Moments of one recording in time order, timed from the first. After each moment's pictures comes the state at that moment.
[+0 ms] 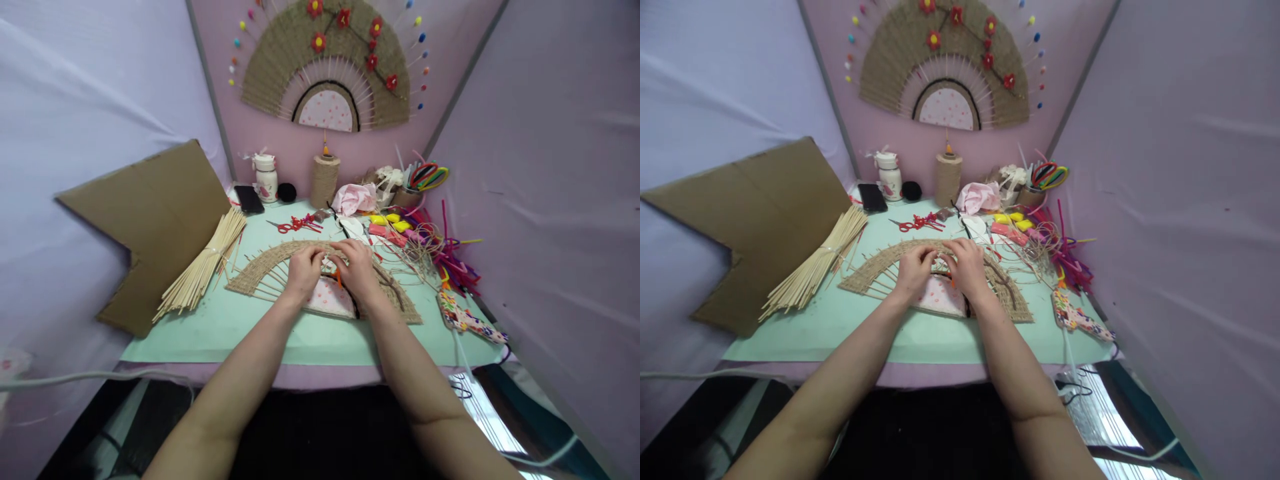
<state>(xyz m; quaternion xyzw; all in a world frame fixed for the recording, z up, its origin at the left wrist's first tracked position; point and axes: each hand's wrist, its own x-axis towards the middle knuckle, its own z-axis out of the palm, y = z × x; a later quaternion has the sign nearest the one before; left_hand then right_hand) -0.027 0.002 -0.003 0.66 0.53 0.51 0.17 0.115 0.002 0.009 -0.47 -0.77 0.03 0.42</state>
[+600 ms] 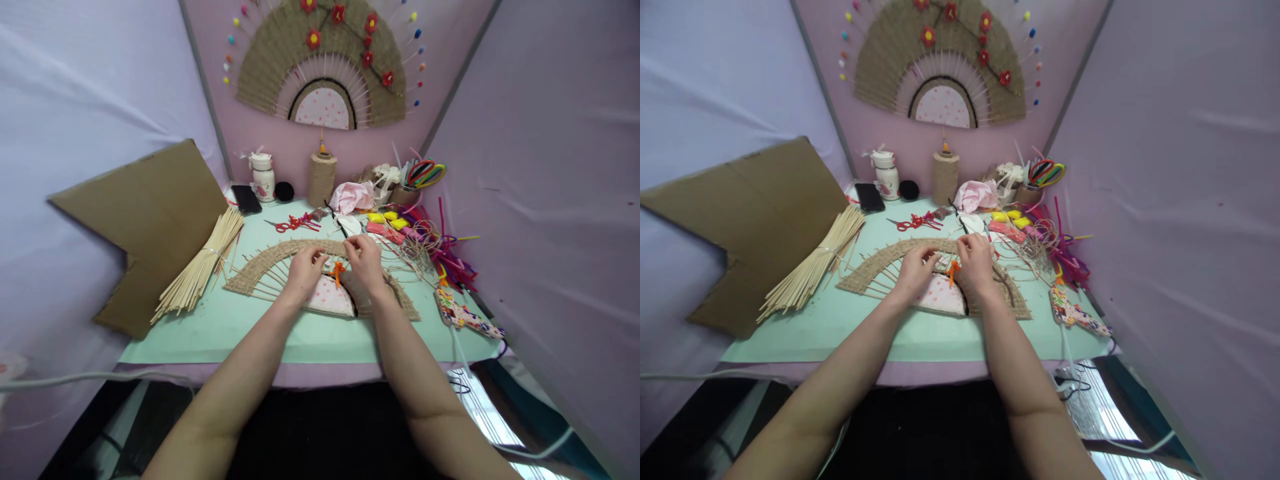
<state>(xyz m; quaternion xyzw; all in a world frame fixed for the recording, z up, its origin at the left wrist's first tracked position) -0.023 0.005 -0.008 0.67 0.54 0.47 0.22 0.130 0.015 0.009 -0.53 -0.70 0.06 0.48</state>
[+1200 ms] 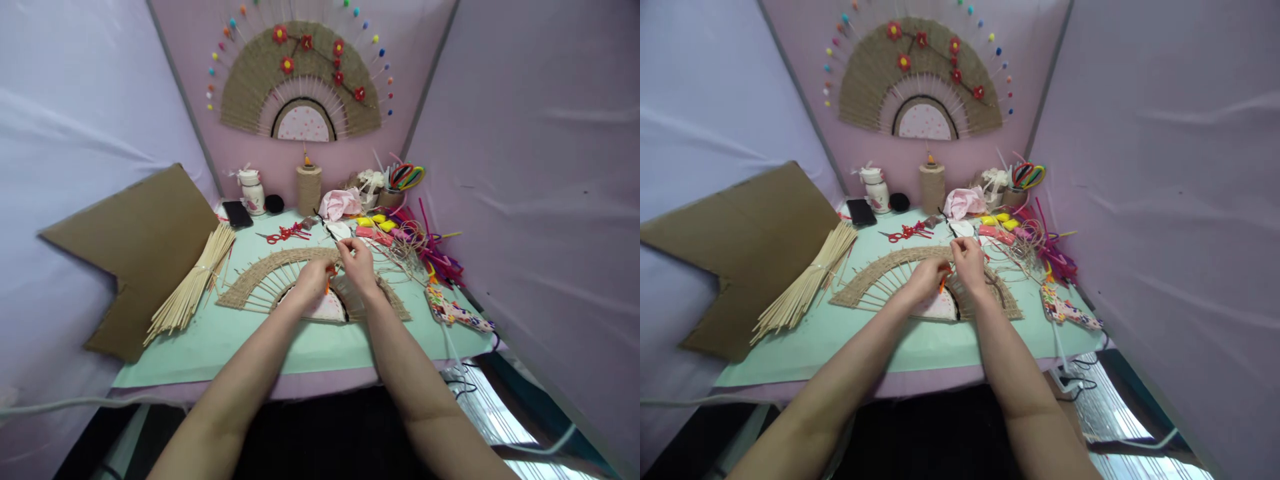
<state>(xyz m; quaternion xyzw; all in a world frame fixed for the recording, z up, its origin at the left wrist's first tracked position) 0.008 0.020 -0.002 0.78 0.48 0.33 0.21 0.140 0.024 0.009 -0.51 -0.61 0.17 0.59</state>
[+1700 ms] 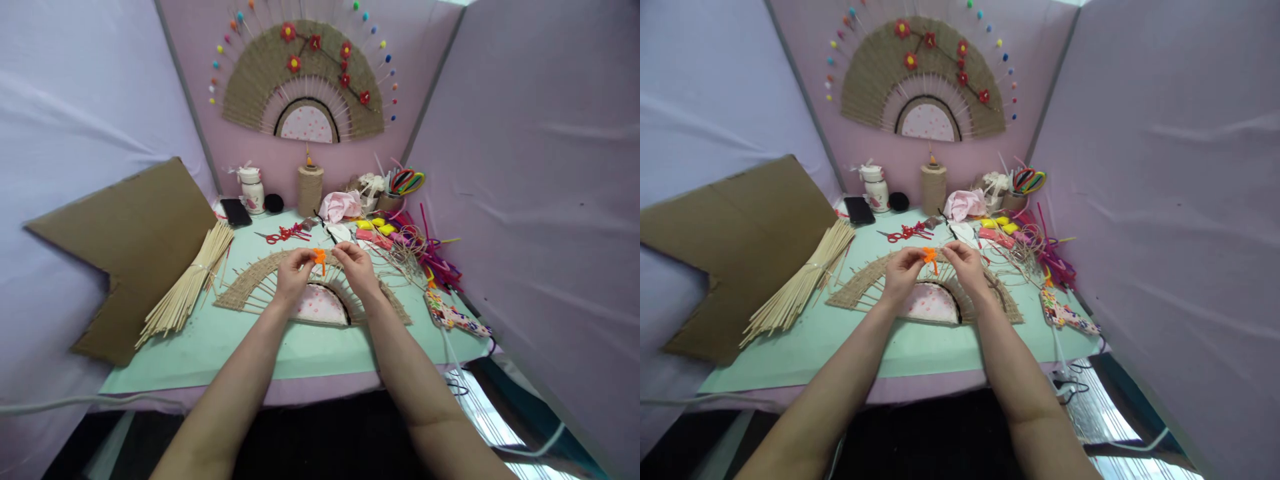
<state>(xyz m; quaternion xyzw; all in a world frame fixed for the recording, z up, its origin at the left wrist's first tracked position) -0.025 0.010 -0.001 0.60 0.38 0.63 0.33 0.128 0.013 0.014 -0.39 -0.58 0.39 0.60</state>
